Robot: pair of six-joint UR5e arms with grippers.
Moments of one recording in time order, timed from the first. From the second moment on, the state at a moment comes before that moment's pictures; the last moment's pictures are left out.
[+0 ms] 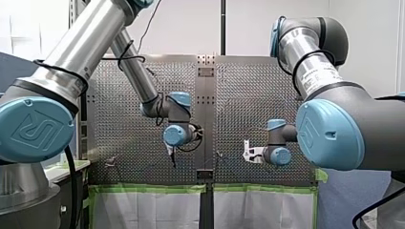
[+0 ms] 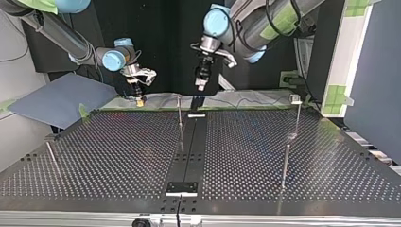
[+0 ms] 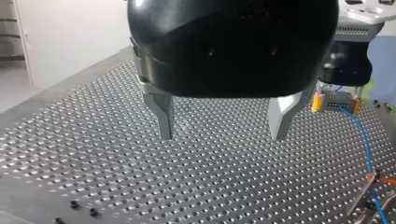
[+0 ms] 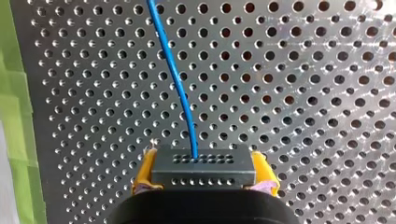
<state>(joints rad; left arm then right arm) -0.62 -2.08 -2.00 -2.23 -1.90 -1.90 1.86 -0.71 1.70 -0.83 1.35 1.56</state>
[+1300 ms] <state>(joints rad) -0.59 -1.75 -2.35 -2.08 -1.88 -1.92 1.87 -0.71 1.70 -0.83 1.35 1.56</state>
